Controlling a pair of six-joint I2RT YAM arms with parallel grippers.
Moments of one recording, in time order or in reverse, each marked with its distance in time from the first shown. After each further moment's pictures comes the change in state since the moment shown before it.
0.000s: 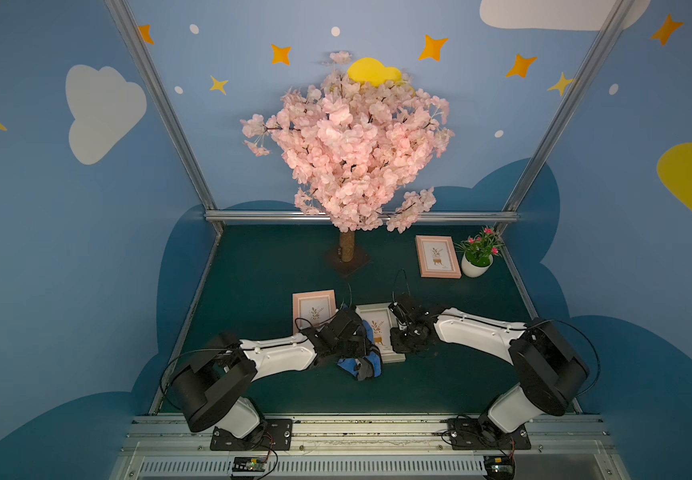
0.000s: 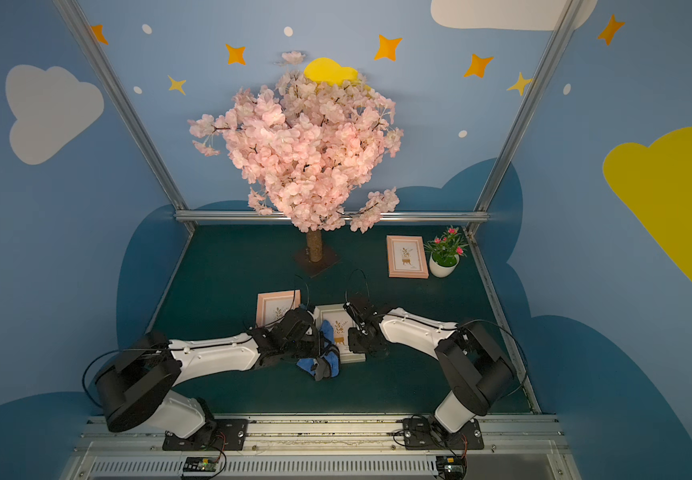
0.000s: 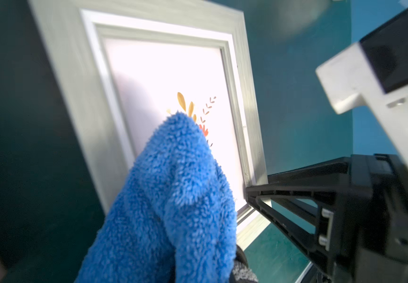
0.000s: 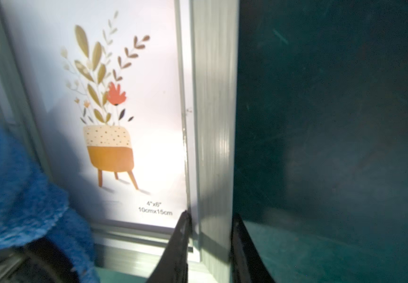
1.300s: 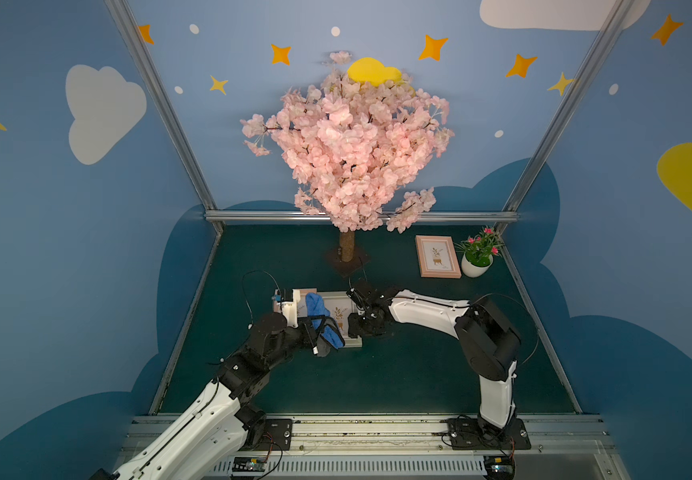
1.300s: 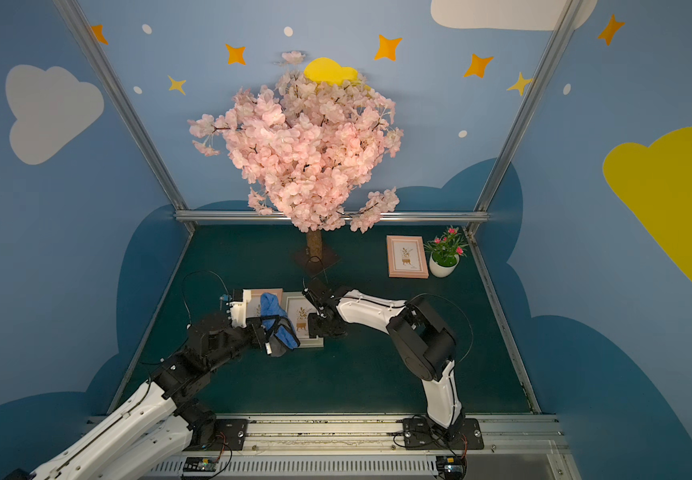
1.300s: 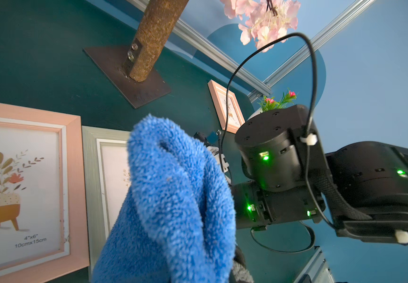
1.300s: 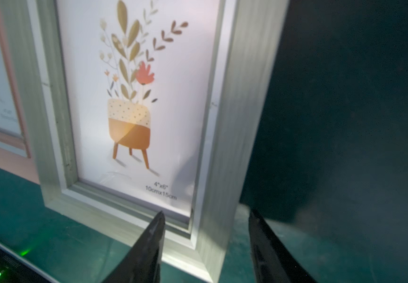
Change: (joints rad) left arm 0.288 -0.787 -0.173 -0.201 -0.007 0.183; right arm 0.121 0.334 0.433 -0.022 -0.088 0.034
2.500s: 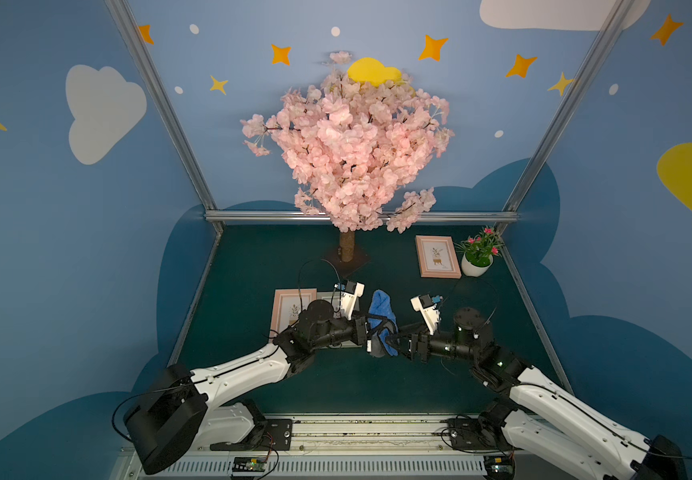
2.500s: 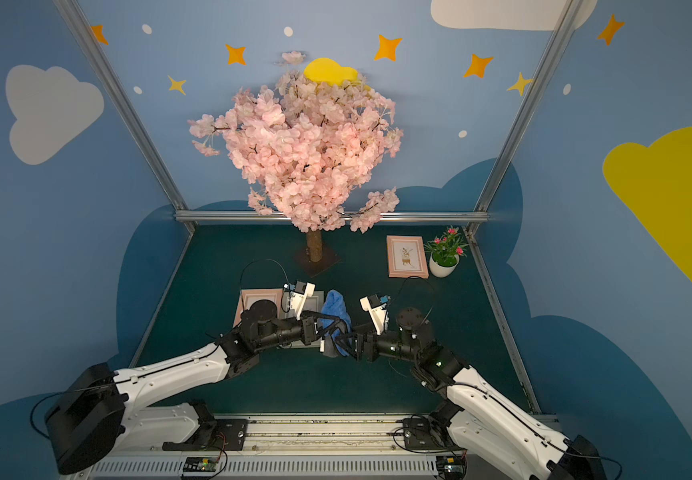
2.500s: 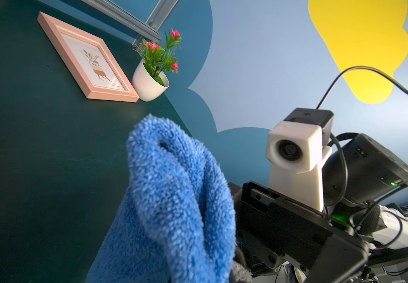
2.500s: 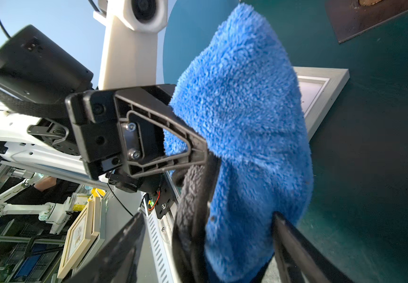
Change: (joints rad) left arm -0.253 0.555 0.113 0.660 0.265 -0.068; right arm -0.172 -1.118 -0.818 0.573 -0.385 -0.124
